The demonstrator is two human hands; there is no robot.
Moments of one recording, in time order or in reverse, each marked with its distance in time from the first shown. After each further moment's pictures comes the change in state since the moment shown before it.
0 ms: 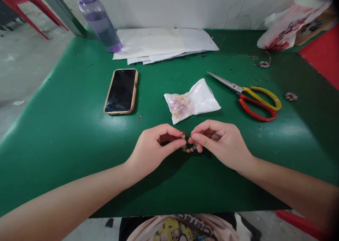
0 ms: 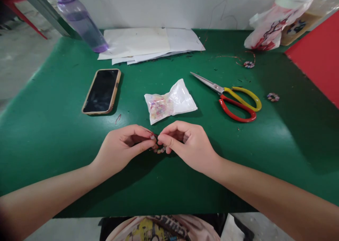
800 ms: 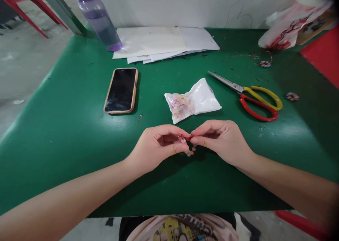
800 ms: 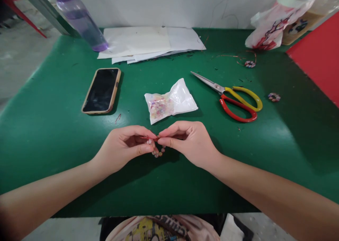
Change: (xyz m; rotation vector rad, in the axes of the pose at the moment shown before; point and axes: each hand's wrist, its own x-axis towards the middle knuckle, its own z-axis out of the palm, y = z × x) left_hand 0.002 0.004 -0.001 -0.308 -0.153 -0.075; right_hand 0.004 0.004 -0.002 0.193 -0.019 0.054
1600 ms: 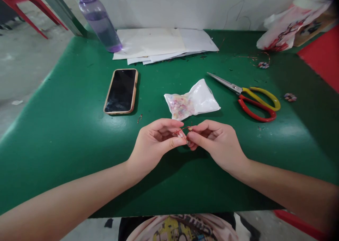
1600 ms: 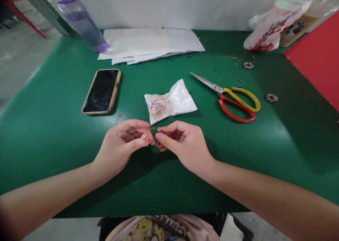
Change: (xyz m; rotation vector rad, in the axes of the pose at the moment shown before) left_hand 0.002 -0.008 0.003 -0.131 0.152 0.140; right_hand -0.003 0.002 0.016 0.145 0.108 0.014
